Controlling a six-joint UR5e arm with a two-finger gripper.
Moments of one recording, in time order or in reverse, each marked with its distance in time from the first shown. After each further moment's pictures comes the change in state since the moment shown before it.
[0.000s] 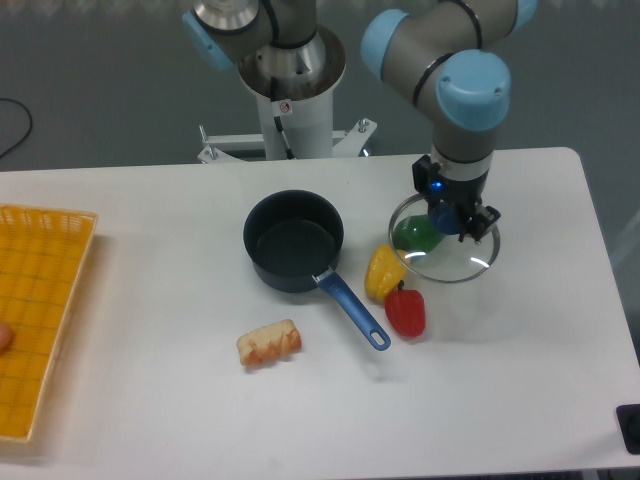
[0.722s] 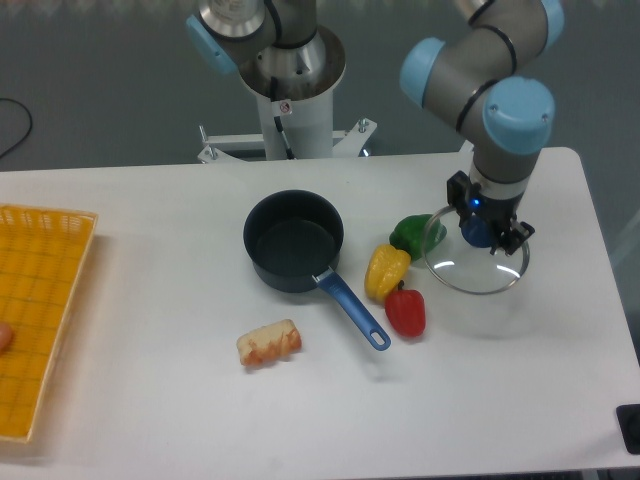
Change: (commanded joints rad) arm 0.022 -0.141 0.057 0.097 0.002 0.046
